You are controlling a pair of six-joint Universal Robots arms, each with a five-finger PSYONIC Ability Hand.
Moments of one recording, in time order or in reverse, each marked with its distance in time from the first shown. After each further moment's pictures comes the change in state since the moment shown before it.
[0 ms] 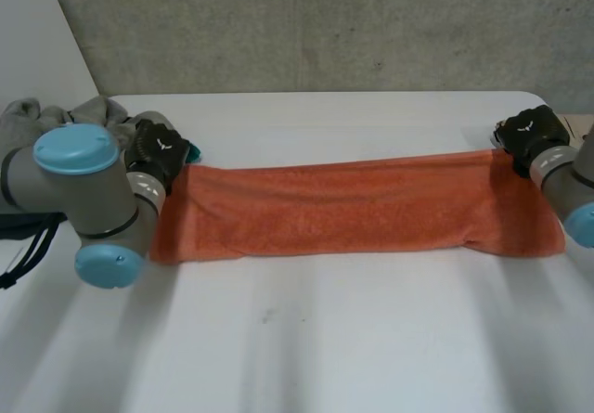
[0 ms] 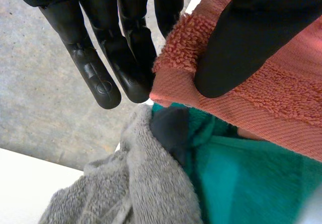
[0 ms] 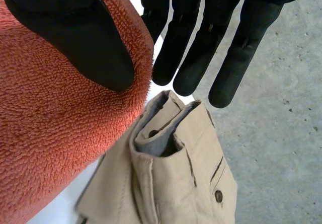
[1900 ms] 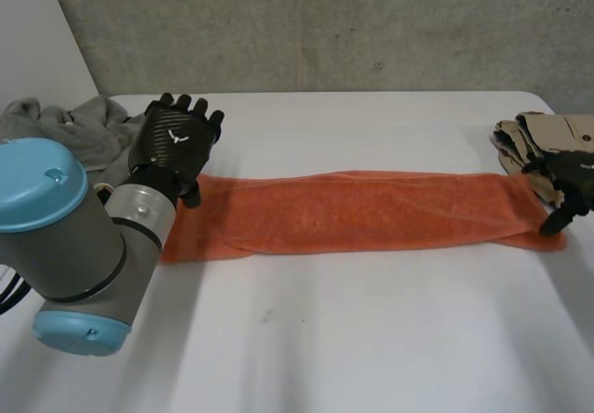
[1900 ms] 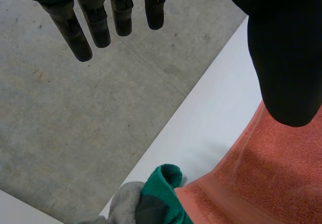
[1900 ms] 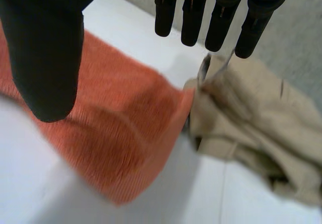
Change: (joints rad) left arm -0.153 0.406 -0.362 0.070 0.002 -0.225; right arm -0.274 -0.305 0.469 0.053 -0.323 0.391; left_hand -0.962 -0.993 -0.987 -0.998 -0.936; right_hand -0.767 -0.821 -0.818 -0.824 -0.782
